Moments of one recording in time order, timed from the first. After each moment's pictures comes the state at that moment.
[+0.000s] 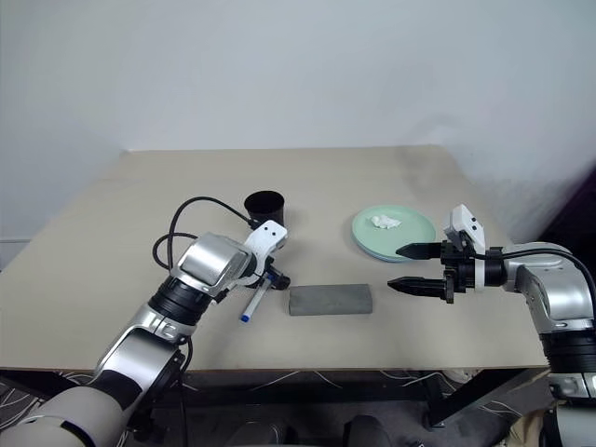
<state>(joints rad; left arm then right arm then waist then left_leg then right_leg) -0.80 0.26 -0.39 0.22 -0.02 1.37 -0.52 -0.39 -0.86 -0.02 0.14 0.47 0.49 1.37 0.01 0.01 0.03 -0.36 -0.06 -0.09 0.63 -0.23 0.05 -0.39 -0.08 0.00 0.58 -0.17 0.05</state>
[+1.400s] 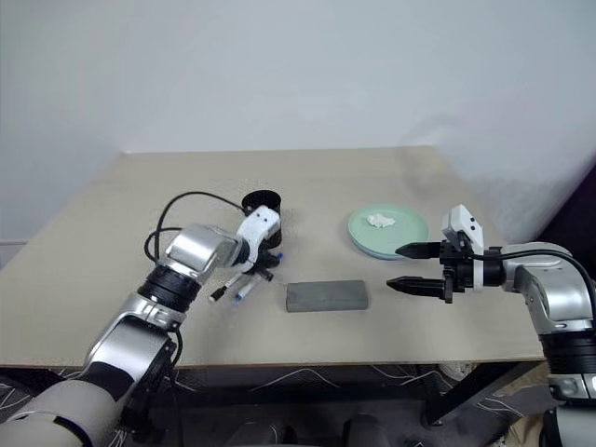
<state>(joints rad) -0.89 0.32 -0.29 0.34 -0.13 1.11 -0.61 -0.39 -0.86 -0.01 0.13 0.47 0.49 1.36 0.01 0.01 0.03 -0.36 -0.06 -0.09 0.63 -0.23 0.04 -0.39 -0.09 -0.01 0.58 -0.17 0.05</state>
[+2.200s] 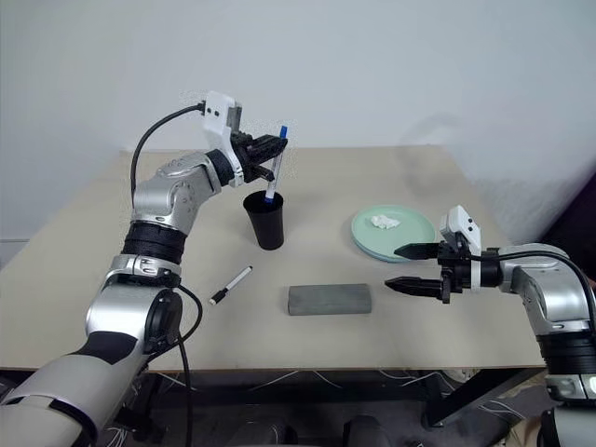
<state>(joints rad) -1.10 0.25 0.09 0.79 -0.27 0.28 -0.64 -0.38 -0.85 -0.01 0.13 0.47 0.49 1.34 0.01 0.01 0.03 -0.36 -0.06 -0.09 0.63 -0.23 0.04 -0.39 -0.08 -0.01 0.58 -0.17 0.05</state>
